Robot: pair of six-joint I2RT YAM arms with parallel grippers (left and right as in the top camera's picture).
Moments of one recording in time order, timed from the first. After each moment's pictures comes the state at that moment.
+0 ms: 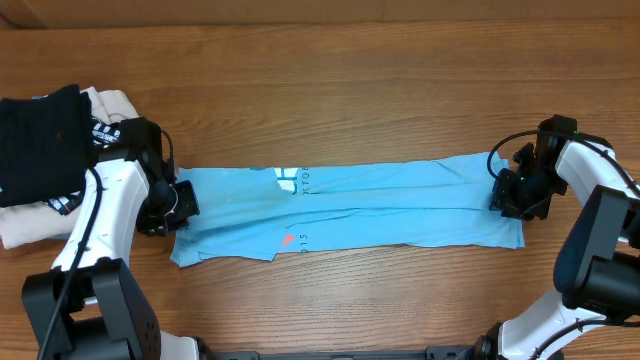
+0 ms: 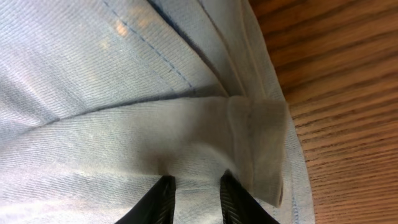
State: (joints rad) left arm 0.17 1.64 1.13 -1.12 0.02 -0.18; right arm -0.31 1.89 1.17 -0.95 -0.12 0.09
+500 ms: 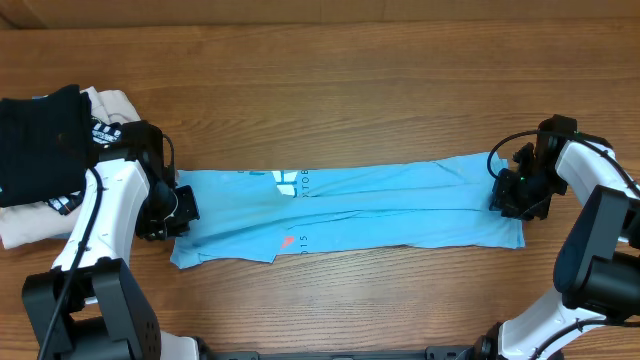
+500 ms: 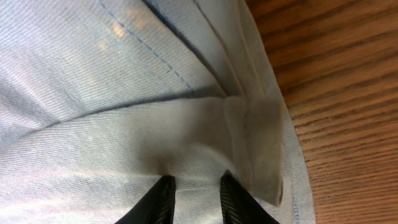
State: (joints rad) left arm 0.17 1.64 1.13 -1.18 0.01 -0.18; right arm -0.31 1.89 1.17 -0.95 -0.12 0.09
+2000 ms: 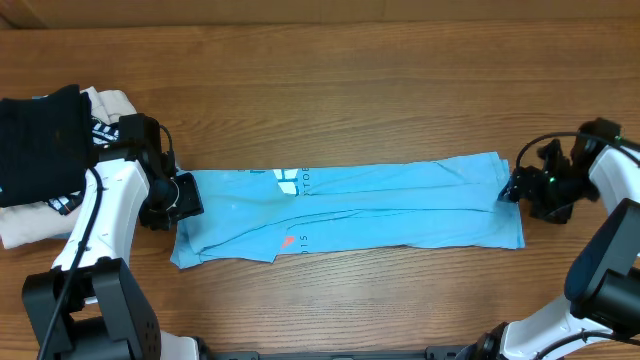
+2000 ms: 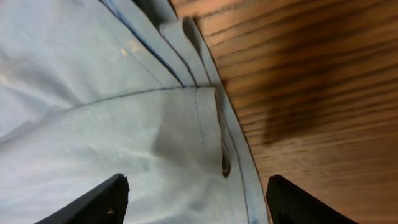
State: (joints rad) left arm 0.17 1.64 1.13 -1.05 0.07 -0.19; right arm -0.45 1.84 1.20 -0.98 -0.24 -0.09
